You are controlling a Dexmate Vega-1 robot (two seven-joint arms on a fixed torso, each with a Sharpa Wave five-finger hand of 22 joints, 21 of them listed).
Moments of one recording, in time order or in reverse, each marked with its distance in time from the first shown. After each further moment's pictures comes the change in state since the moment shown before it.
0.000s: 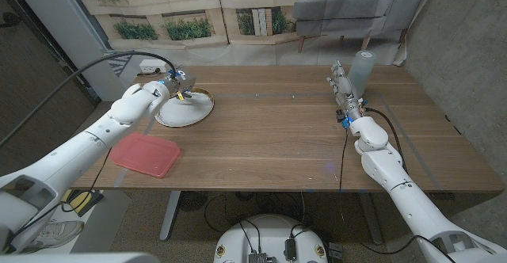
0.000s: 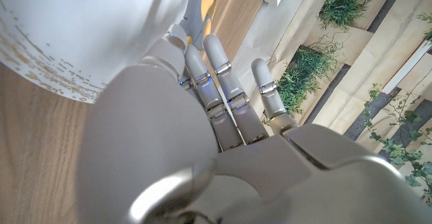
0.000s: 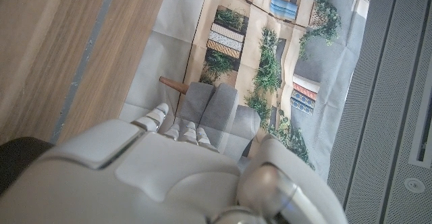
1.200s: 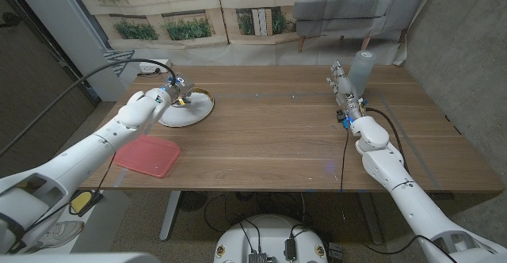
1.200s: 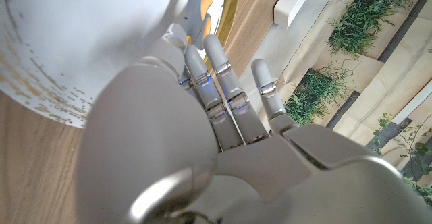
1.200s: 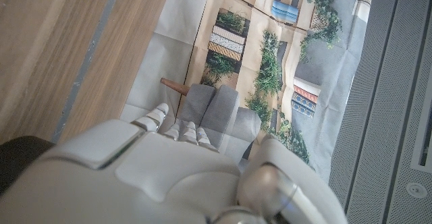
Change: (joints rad) left arm -0.028 -0.034 0.062 0.104 -0.039 0.047 0.044; left_hand -0.003 -0.003 0.000 0.000 0.000 0.007 0.003 -0.008 -0.002 0.011 0.000 -0.033 0.014 0.009 -0.001 -0.023 0.023 0.000 0.000 0.030 -0.018; right arm -0.003 -0.009 0.001 -0.010 -0.004 -0.015 0.003; right_hand 0.000 0.000 0.000 0.000 0.000 0.000 0.000 0.000 0.000 0.000 0.000 0.000 0.000 0.000 0.000 0.000 0.000 0.000 0.000 0.000 0.000
